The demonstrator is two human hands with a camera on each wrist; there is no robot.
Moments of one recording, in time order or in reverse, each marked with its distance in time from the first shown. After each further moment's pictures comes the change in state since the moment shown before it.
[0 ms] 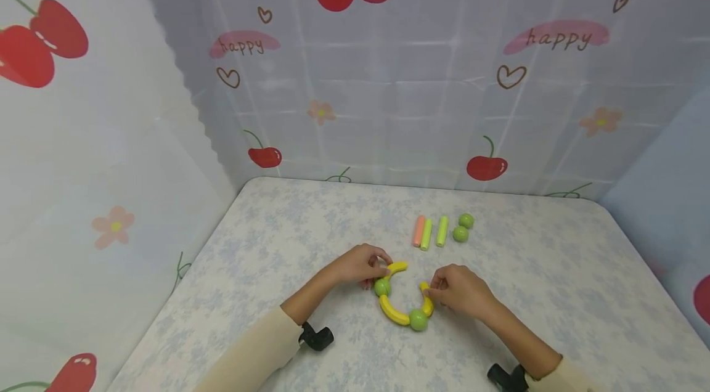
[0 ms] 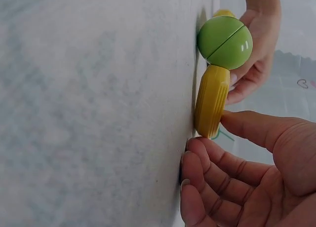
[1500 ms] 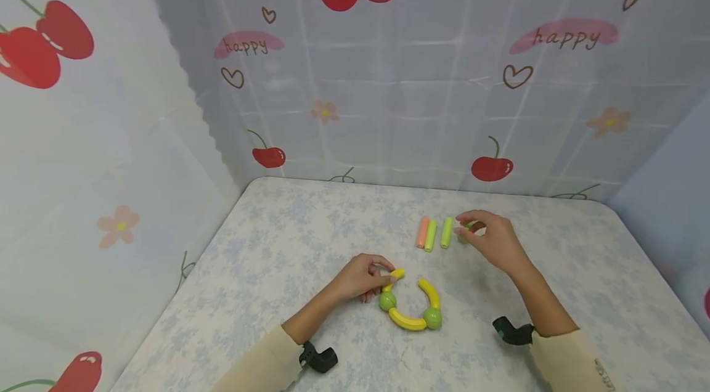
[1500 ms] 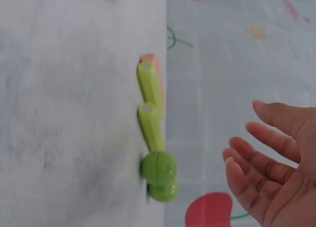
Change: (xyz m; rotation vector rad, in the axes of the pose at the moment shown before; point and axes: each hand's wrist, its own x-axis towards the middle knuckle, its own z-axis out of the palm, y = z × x) left_hand -0.014 -0.016 0.028 -0.201 0.175 0.012; right_hand 0.039 0.034 -0.071 0.031 0.430 -0.221
